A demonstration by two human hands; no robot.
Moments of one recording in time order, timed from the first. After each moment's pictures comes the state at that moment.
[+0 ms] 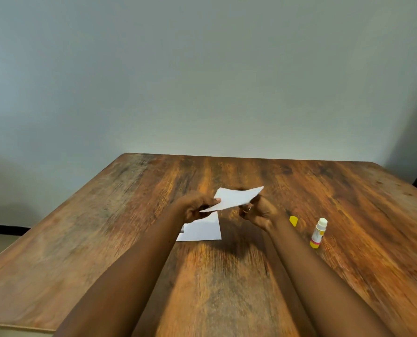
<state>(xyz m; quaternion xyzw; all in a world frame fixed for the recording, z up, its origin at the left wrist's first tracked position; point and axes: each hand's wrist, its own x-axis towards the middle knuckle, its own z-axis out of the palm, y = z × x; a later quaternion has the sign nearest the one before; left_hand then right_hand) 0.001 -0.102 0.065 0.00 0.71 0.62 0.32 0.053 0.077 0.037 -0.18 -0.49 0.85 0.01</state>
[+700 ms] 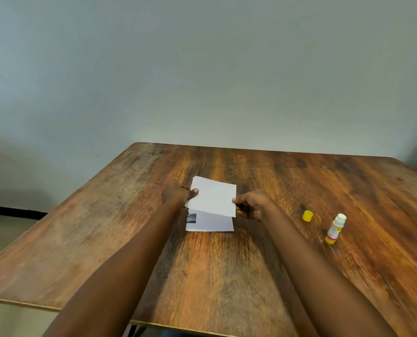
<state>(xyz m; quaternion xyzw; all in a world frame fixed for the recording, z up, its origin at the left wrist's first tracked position) -0.010 -0.152 0.046 -0.06 0.84 0.54 0.04 0.035 0.037 0.039 -0.28 -0.70 0.66 -0.03</state>
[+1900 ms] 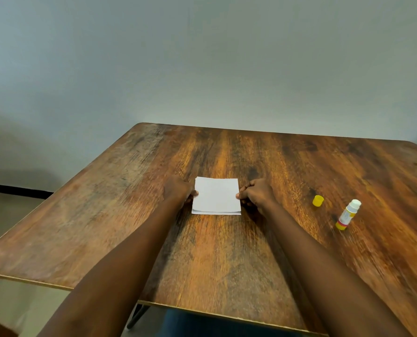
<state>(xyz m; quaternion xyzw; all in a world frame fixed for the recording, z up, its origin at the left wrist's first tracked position) -0.004 -0.163 0.022 -0.10 0.83 0.54 0.07 0.034 0.031 0.007 -0.22 -0.82 0.53 0.03</state>
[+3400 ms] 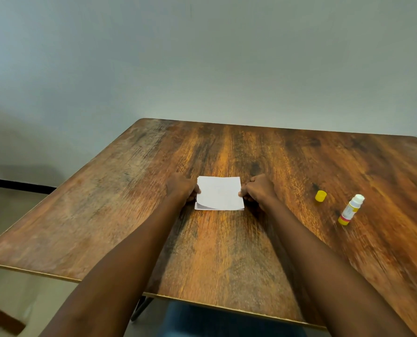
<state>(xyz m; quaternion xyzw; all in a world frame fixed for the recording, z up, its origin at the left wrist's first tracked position) -0.003 -0.164 0.014 -0.11 0.81 0.56 0.09 0.034 0.028 0.006 -0.23 -0.84 0.48 0.05</state>
